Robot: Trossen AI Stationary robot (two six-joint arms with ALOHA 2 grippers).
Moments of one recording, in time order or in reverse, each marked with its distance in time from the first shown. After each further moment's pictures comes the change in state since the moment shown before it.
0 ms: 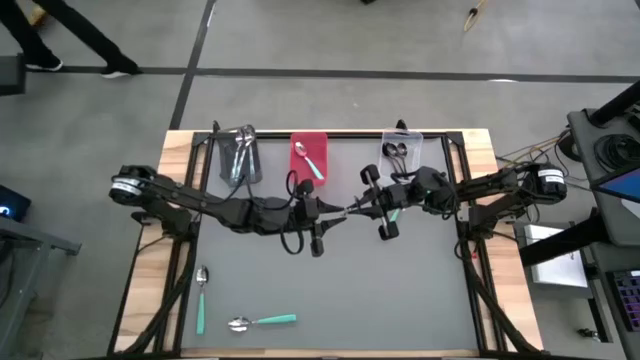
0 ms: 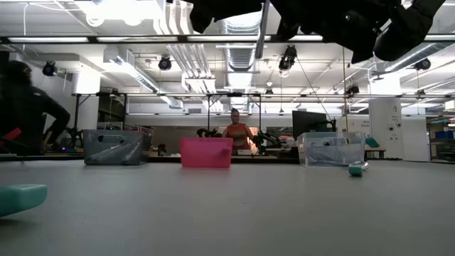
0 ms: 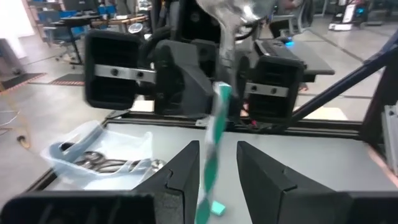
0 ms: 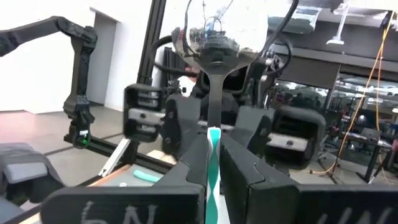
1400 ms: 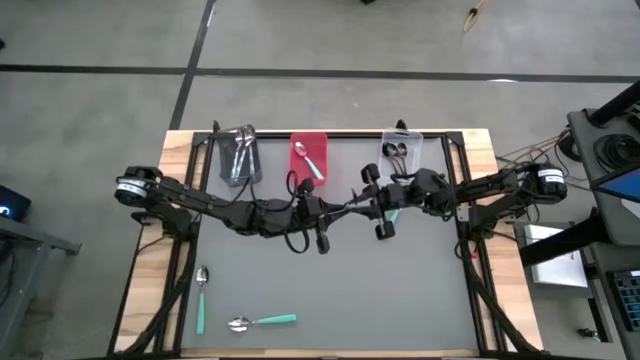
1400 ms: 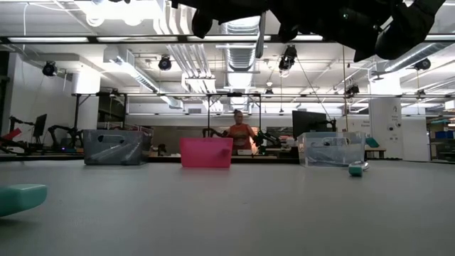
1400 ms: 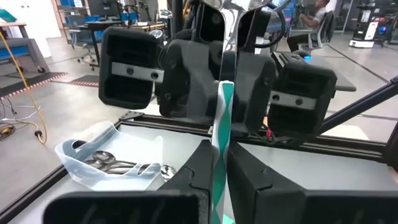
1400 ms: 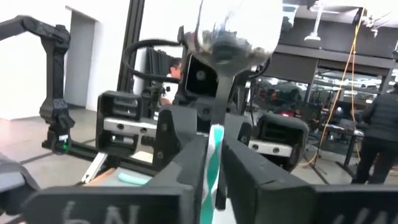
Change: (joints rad) left arm 0.003 0.050 -0.002 0.103 -0.080 -0.030; right arm 0.026 0.000 0.004 -0.012 0.104 0.005
